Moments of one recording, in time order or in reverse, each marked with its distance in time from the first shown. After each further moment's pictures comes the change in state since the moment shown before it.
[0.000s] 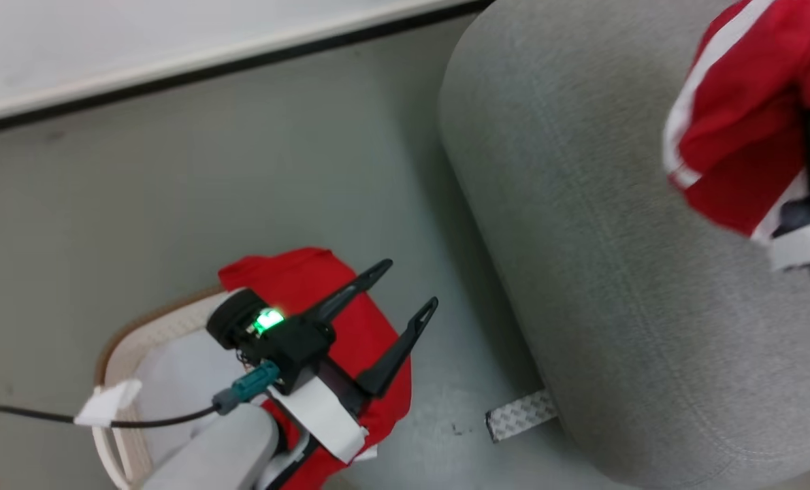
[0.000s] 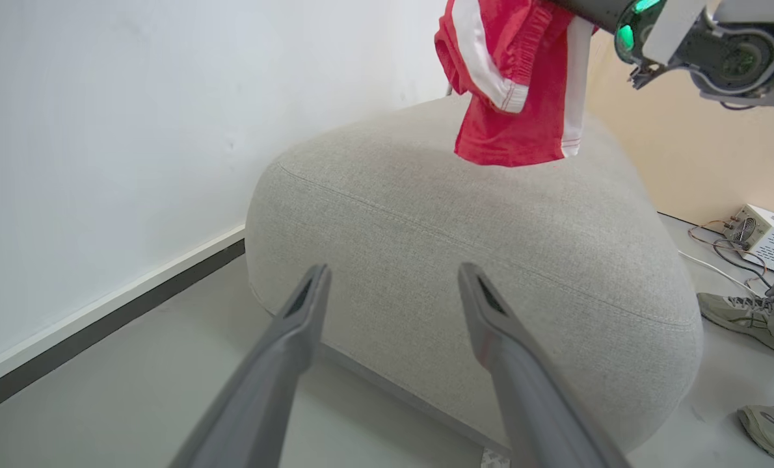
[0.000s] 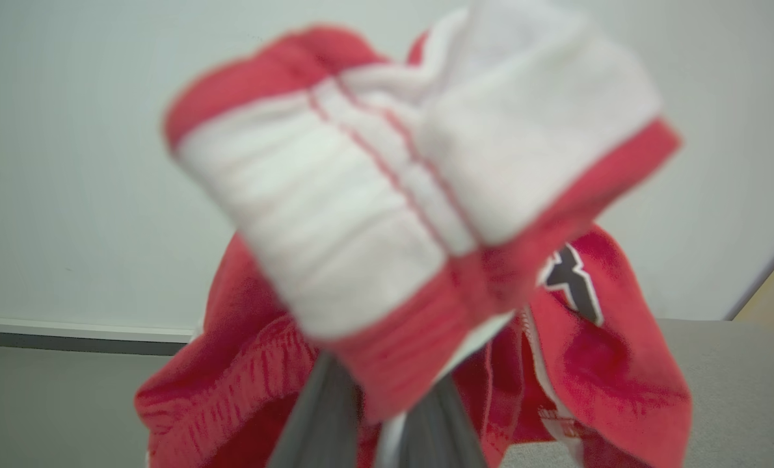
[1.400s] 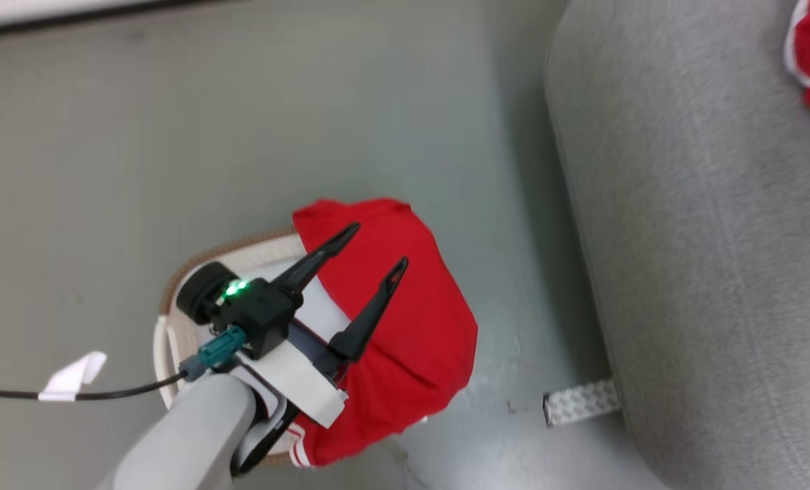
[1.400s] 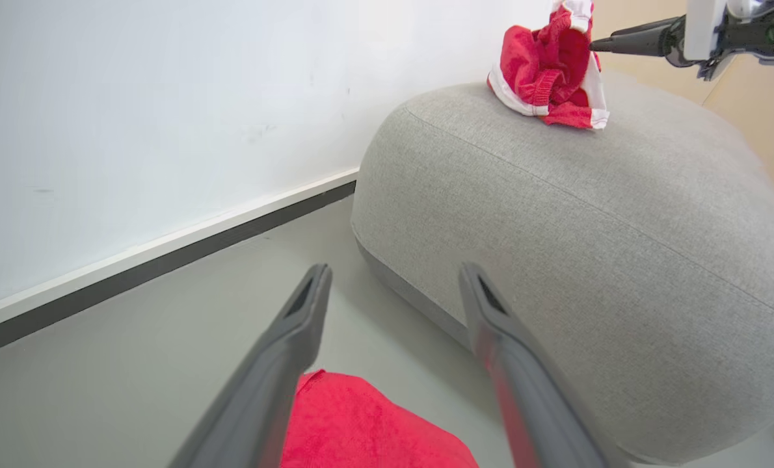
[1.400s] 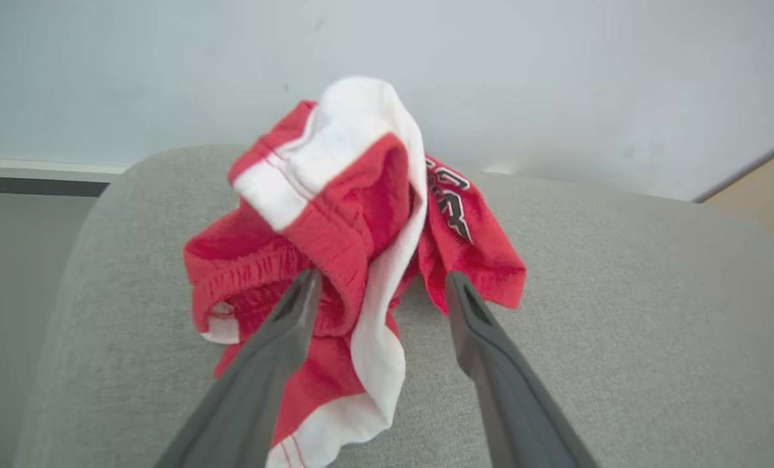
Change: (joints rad) left arm -0.050 0.015 0.059 0.030 -0.037 0.016 -0.007; right arm -0.362 -0.180 0.050 0.468 -0.001 0.000 0.326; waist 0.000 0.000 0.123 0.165
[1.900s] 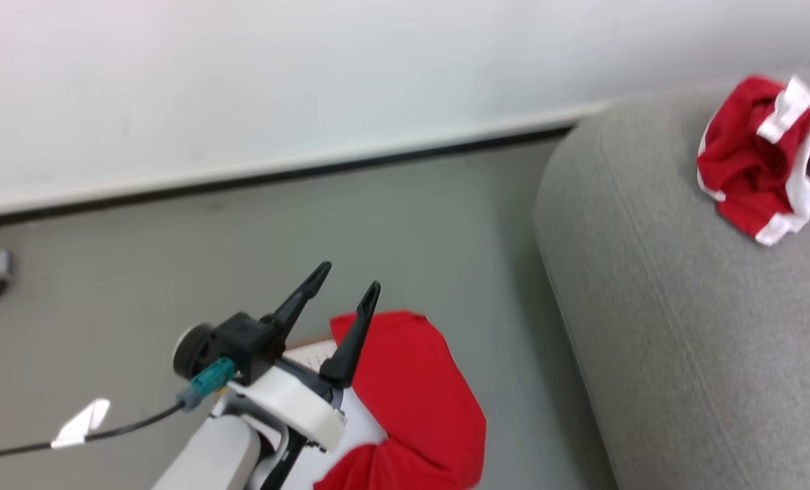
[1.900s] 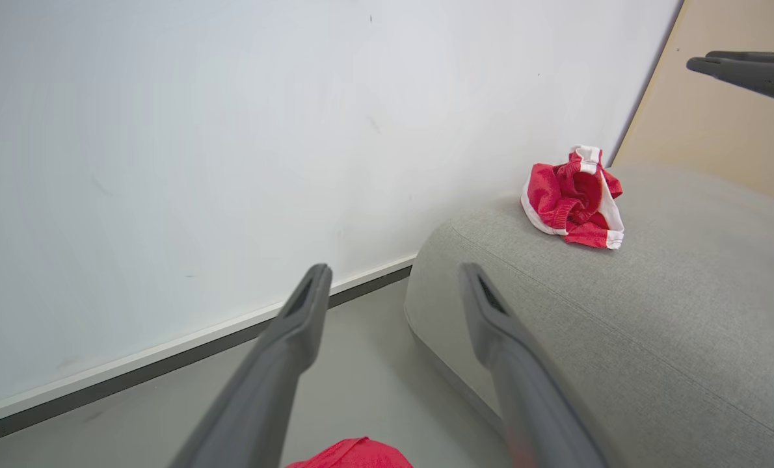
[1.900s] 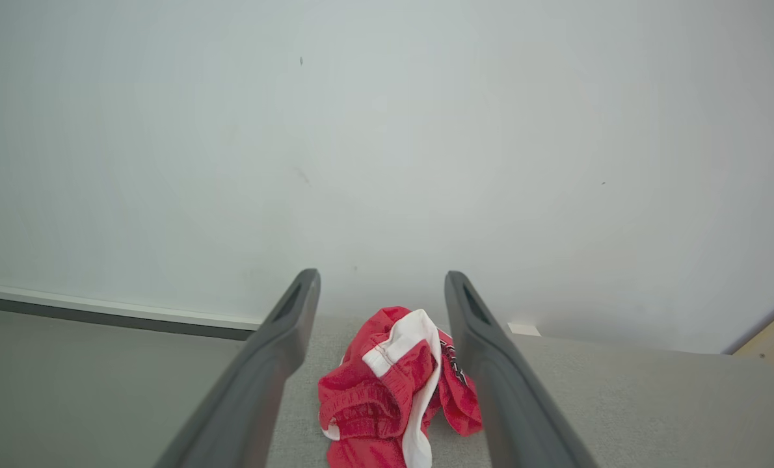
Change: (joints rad) left arm 0.138 -0.116 0.136 0.079 -0.013 0.045 -0.001; right arm 0.209 -0.027 0.131 -0.259 0.118 0.000 -0.086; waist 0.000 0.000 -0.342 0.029
